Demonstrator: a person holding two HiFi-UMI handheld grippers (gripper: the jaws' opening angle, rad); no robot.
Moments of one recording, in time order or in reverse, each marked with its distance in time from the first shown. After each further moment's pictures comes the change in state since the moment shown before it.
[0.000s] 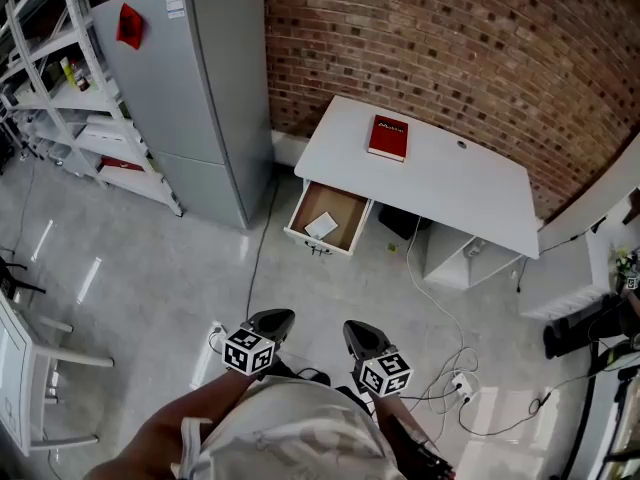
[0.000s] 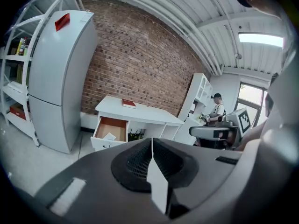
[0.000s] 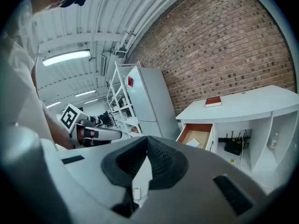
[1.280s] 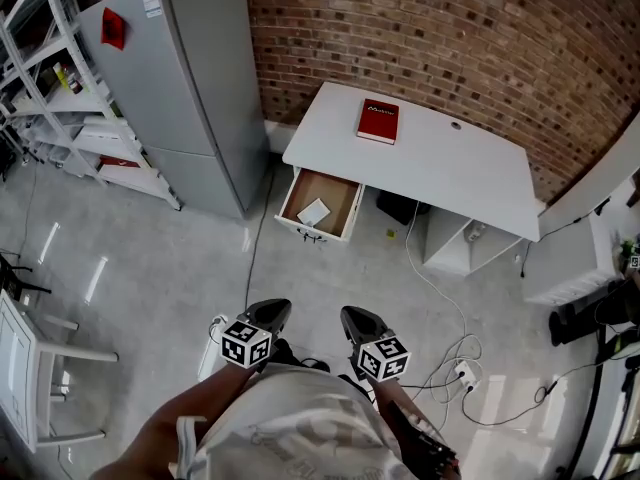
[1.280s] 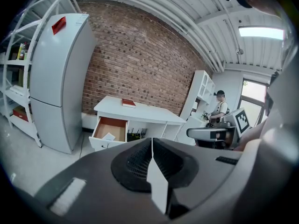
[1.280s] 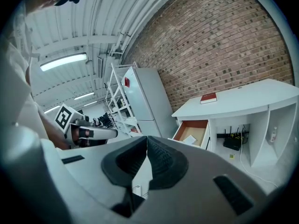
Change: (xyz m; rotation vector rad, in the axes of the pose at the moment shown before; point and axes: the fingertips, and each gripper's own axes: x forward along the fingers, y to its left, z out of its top) left arm 0.023 -0.031 -0.004 0.012 0.005 0.044; right arm -0.021 -0.037 -0.012 0.051 0.011 0.005
